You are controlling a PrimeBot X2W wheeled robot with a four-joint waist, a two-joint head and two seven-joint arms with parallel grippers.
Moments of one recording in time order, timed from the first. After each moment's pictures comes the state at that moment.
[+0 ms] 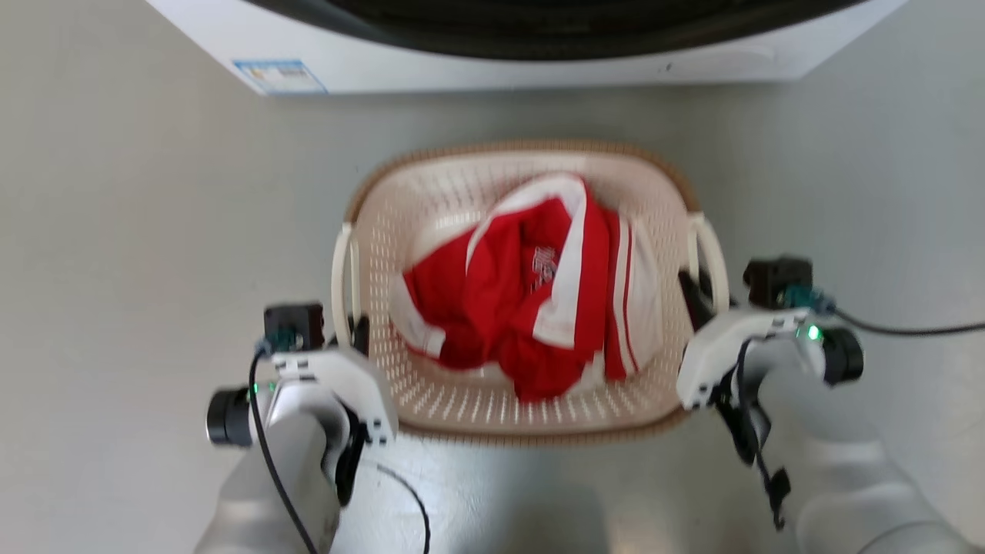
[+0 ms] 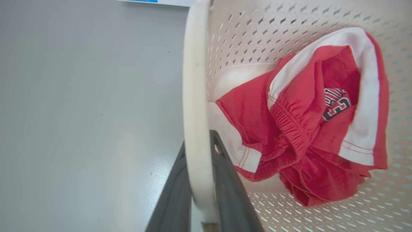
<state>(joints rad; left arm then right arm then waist) -0.69 0.01 -0.27 1.13 -0.40 0.01 -0.25 -0.79 -0.06 0.40 1.20 0.45 0.12 -0.26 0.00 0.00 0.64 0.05</state>
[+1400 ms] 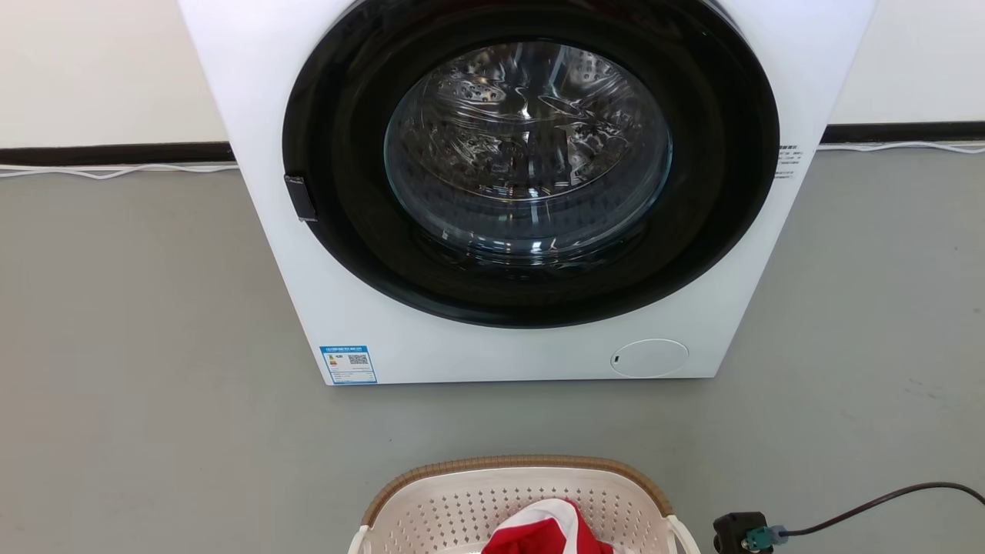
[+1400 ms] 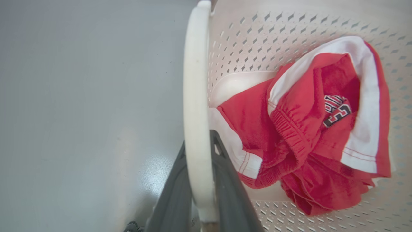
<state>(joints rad) -0.29 0.00 -0.46 1.29 -0.58 -0.02 -0.18 -0.37 -0.05 0.78 1.24 0.85 0.12 -0.07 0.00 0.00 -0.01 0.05</state>
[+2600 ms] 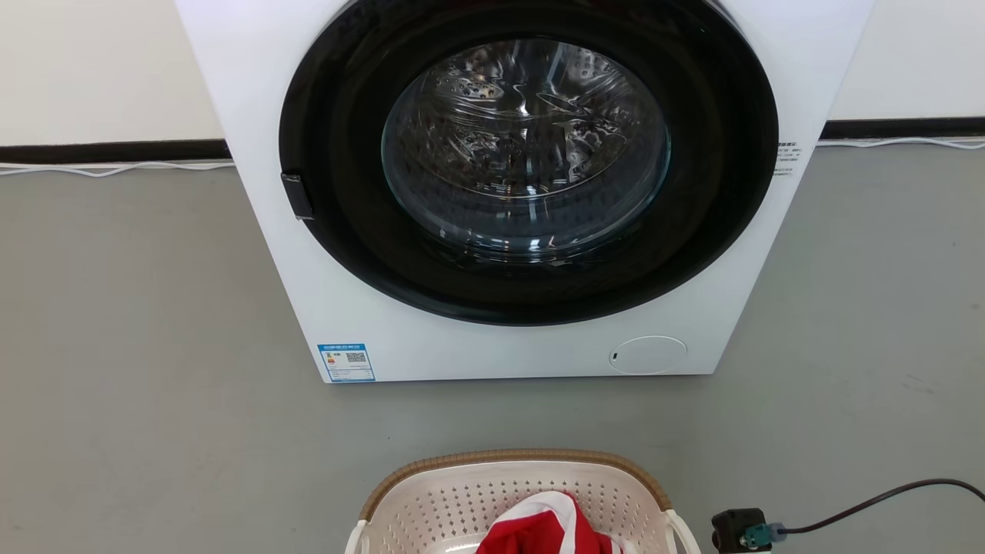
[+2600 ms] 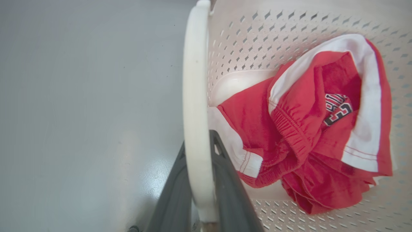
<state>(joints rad) -0.29 0.01 -0.49 1.29 -0.61 -0.01 -0.20 -0.39 -0.05 0.93 1.27 0.99 0.12 -0.11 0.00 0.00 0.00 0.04</state>
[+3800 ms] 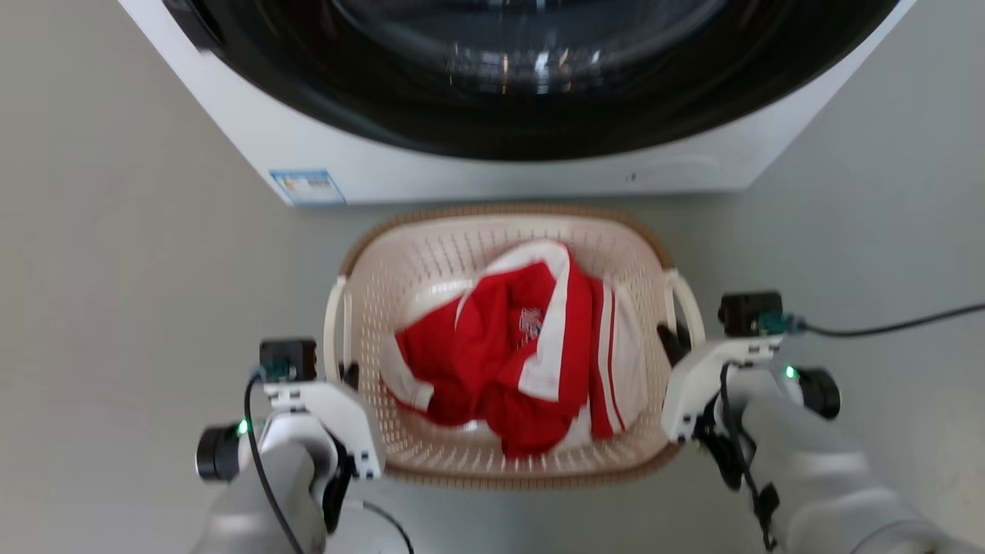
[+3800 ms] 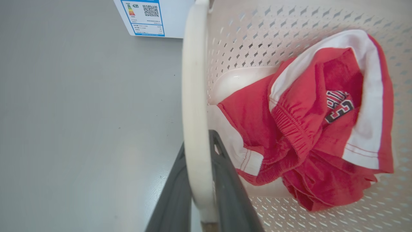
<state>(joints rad) -0.67 0.03 -0.49 1.26 -0.62 0.00 -0.25 -0.79 -0.06 0.97 1.30 1.05 0.12 -0.20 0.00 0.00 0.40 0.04</state>
